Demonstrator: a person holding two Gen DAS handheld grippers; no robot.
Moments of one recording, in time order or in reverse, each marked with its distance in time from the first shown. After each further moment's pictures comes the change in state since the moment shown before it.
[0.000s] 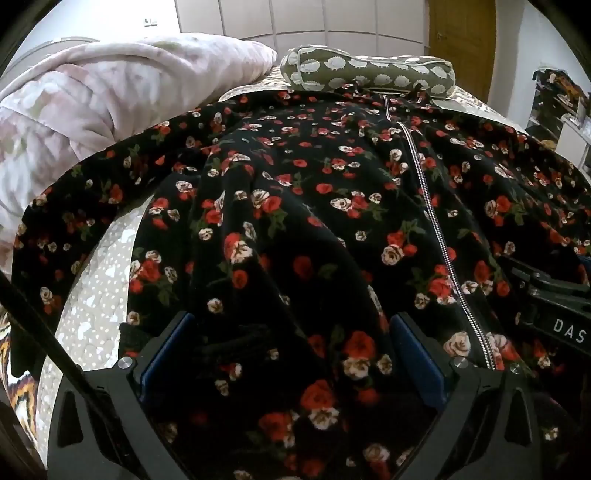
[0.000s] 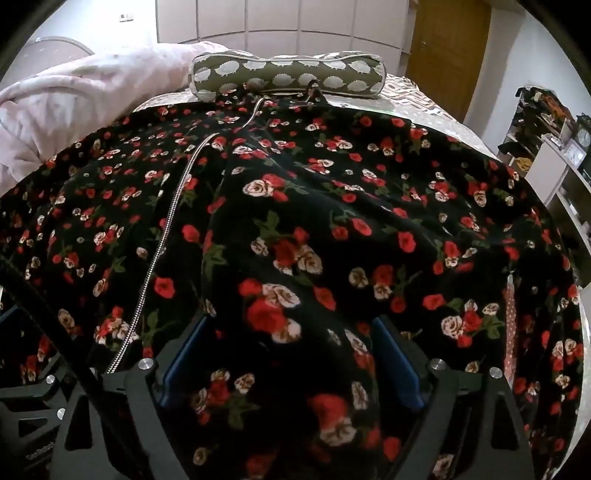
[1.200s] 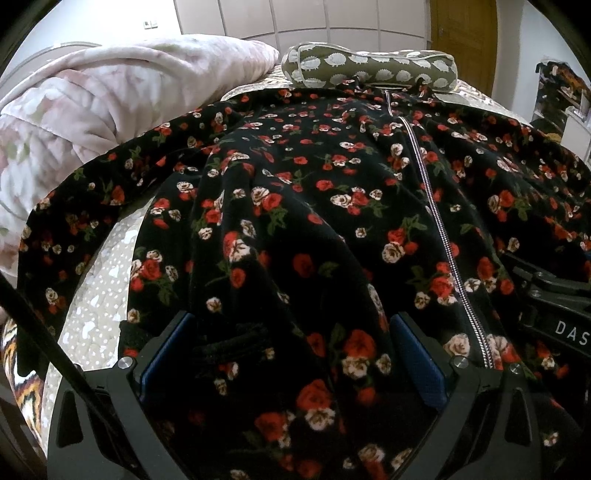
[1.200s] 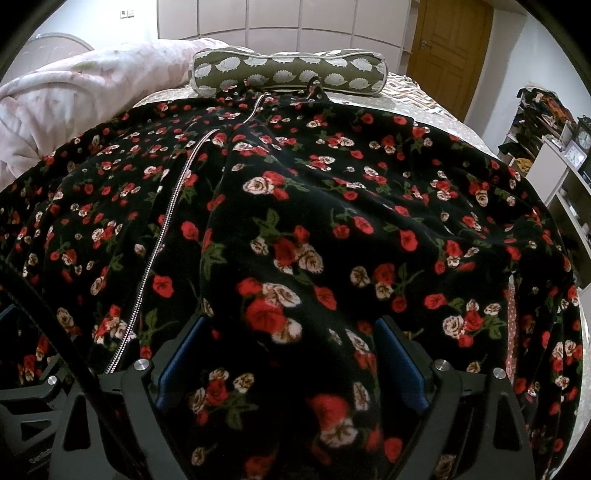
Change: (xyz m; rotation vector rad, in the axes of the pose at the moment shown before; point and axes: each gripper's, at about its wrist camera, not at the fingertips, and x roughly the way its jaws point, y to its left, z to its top) left arm -0.002 -0.005 0.000 0.008 0.010 0.028; right arm 0.005 0.004 0.002 -0.030 0.017 -0.037
